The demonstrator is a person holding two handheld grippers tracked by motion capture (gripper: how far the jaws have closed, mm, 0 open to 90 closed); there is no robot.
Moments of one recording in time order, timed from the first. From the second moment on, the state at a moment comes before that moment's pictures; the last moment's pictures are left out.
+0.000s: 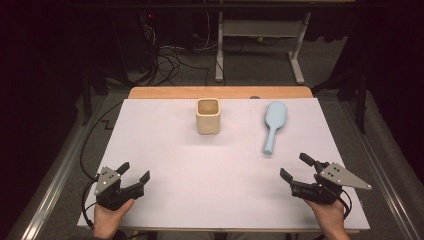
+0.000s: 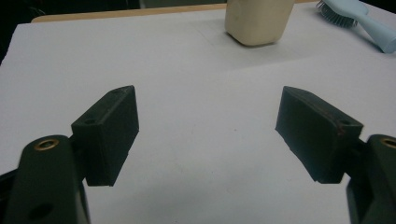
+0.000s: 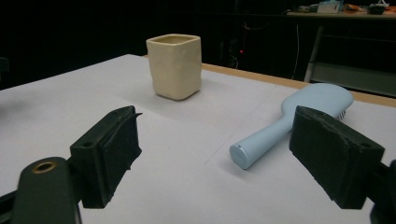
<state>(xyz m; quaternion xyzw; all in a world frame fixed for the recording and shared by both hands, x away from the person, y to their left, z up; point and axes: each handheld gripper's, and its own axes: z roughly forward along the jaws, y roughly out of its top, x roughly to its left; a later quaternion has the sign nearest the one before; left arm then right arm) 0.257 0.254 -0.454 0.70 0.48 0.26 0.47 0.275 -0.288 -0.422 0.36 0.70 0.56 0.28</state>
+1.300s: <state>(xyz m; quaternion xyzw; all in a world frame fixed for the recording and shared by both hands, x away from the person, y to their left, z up) 0.257 0.254 -0.454 0.70 0.47 0.26 0.47 0.301 -0.277 -0.420 0.37 0.69 0.56 0.27</state>
